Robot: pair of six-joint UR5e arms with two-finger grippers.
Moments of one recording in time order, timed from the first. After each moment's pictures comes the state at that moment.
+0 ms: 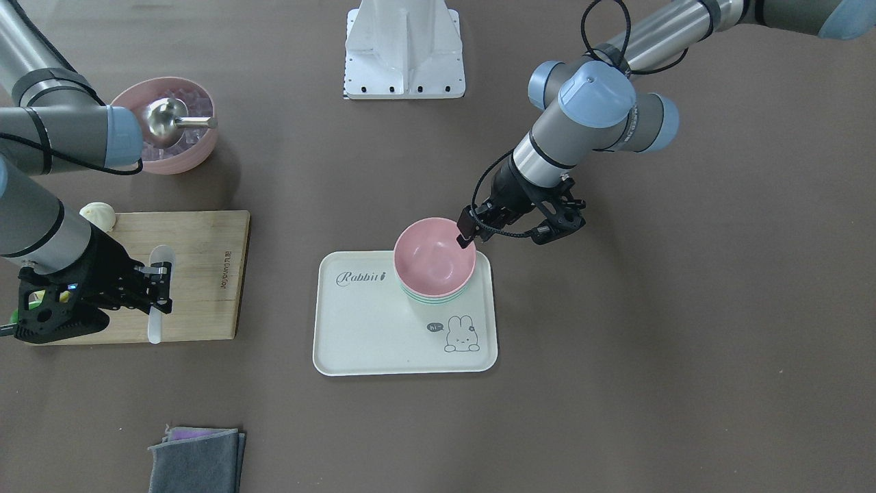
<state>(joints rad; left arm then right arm) -0.73 -2.14 -1.60 -2.16 -2.07 -1.76 1.02 -1.06 1.54 -1.33 2.25 0.79</state>
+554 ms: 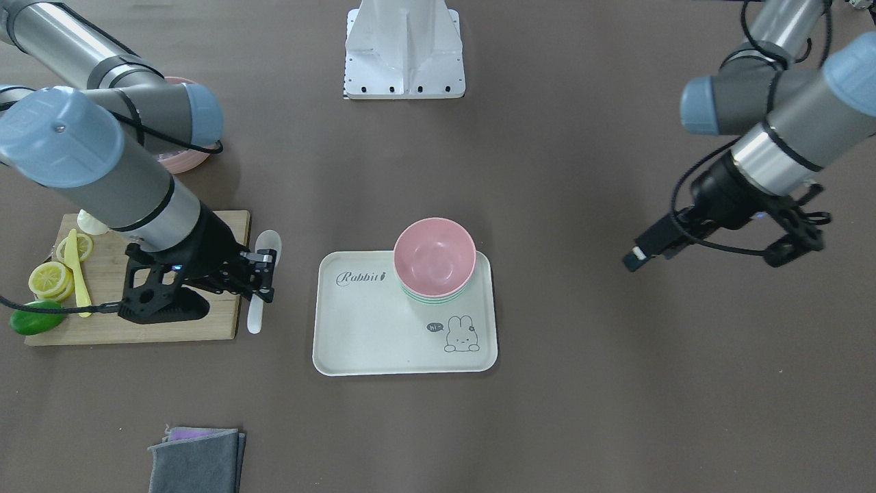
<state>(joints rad) -1.13 -1.94 -1.61 -2.15 -2.36 -1.35 0.92 -0.85 1.50 -1.32 2.21 1.10</state>
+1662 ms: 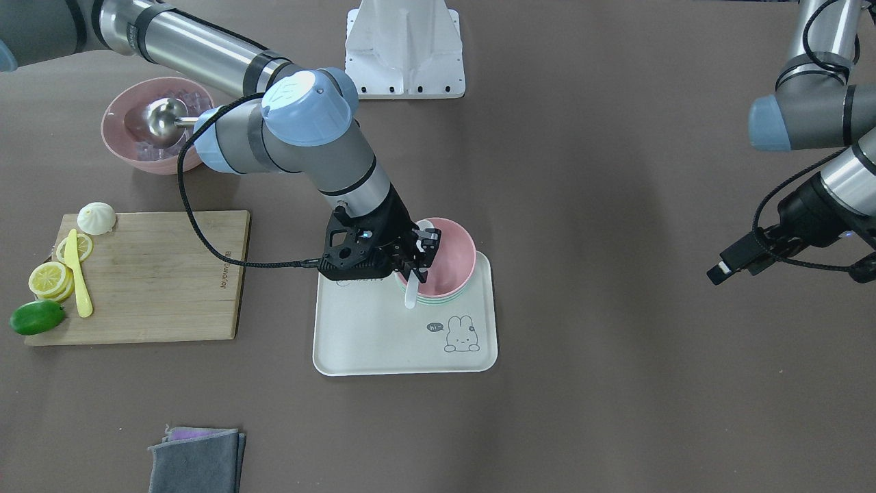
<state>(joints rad) -1.18 -1.89 -1.54 -2.16 -2.37 -1.18 0.69 -0.70 1.36 -1.10 1.96 1.41</state>
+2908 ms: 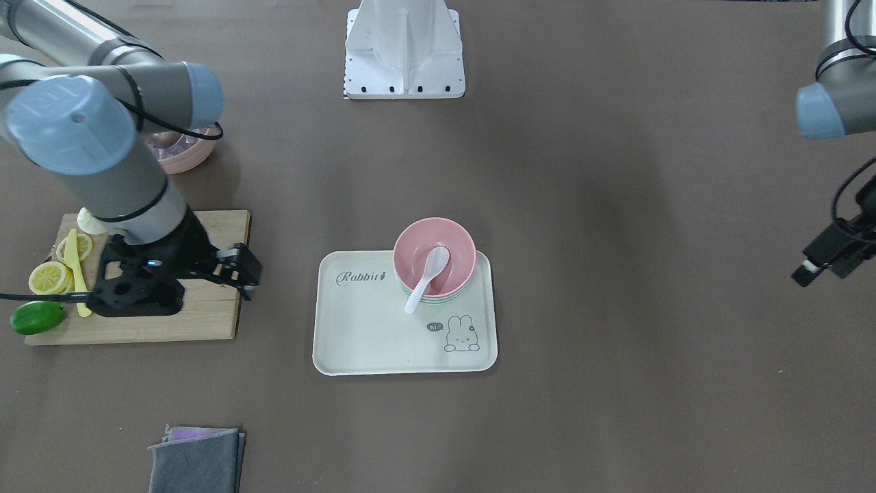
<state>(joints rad) -1.35 -1.76 -1.56 -2.21 -2.27 -0.93 1.01 -0.99 1.67 -1.65 2.11 0.76</state>
